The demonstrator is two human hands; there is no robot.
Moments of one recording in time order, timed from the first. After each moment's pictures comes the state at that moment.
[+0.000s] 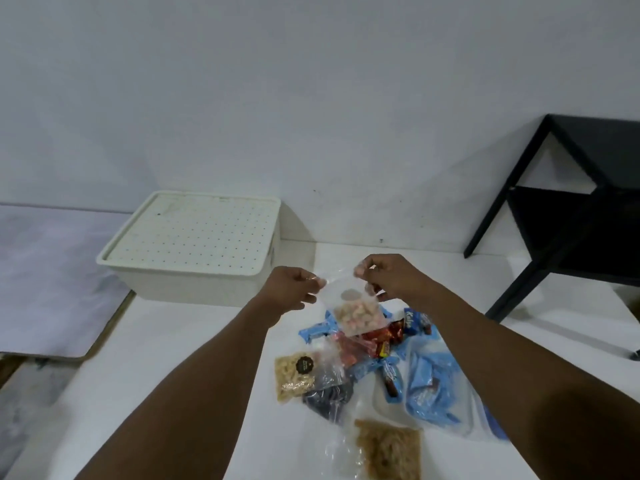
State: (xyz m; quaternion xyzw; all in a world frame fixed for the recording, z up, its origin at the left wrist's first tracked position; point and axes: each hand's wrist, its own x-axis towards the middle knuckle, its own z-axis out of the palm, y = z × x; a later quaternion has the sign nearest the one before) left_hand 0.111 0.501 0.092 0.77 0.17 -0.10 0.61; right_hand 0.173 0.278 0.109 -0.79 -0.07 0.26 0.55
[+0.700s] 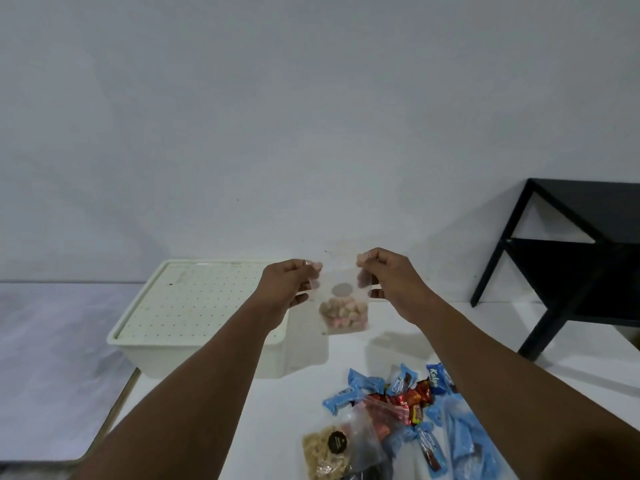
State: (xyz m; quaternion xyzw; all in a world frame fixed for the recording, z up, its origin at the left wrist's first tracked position) left_hand 0.163 0.578 0.179 0.66 0.10 -0.04 0.74; right_hand 0.194 0.364 0.188 -0.73 -0.06 0.09 0.67
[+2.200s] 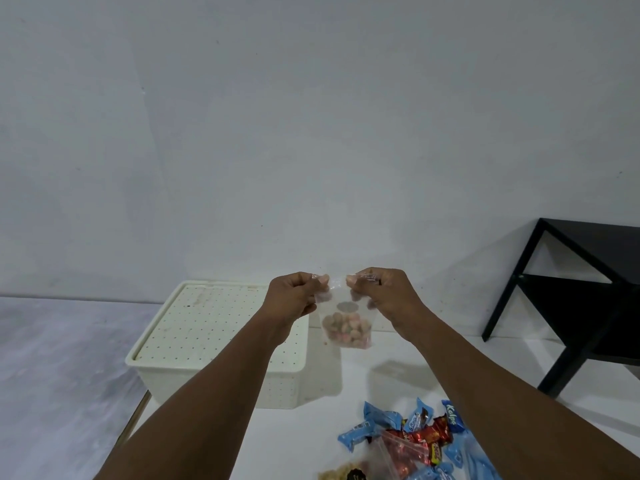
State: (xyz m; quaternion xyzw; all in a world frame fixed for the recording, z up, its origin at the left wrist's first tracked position) left_hand 0.157 0.615 0.202 0.64 0.06 0.01 0.76; right_hand 0.183 0.426 0.219 -0.76 -0.11 0.04 0.64
